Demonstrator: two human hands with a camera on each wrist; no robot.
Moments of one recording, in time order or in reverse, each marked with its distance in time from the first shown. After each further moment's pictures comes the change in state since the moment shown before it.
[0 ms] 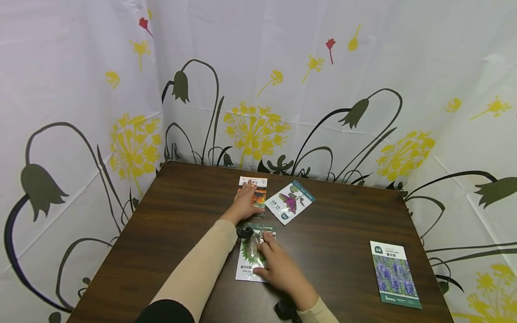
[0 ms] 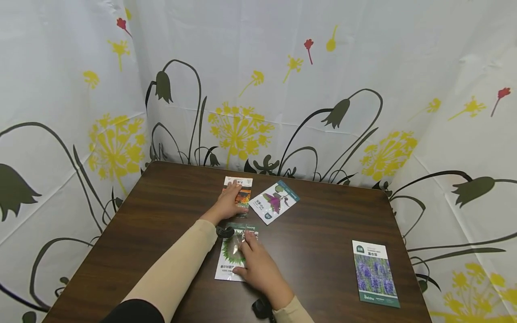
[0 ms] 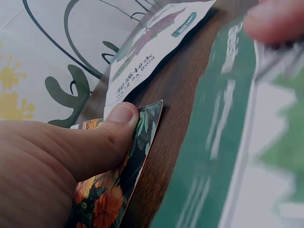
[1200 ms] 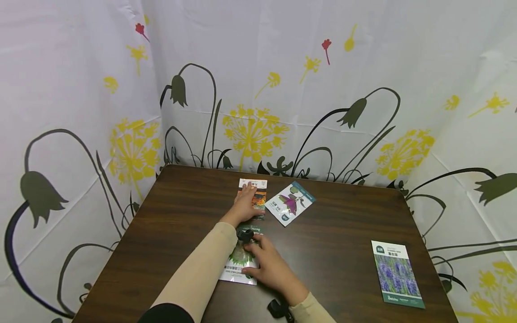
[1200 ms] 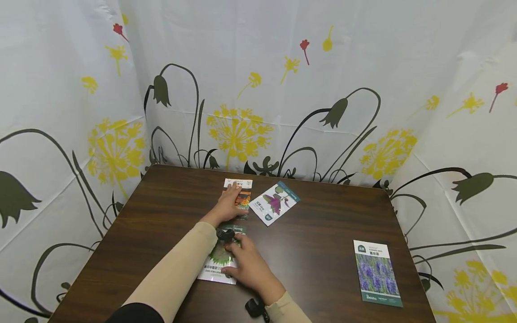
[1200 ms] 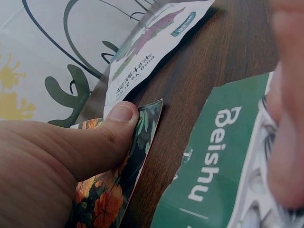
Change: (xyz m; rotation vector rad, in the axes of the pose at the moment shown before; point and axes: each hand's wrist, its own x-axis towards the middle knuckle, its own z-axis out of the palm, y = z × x) left_hand 0.014 -0.014 0.008 -0.013 -0.039 -0.027; right_hand 0.023 -0.008 0.018 0.116 0.113 -0.161
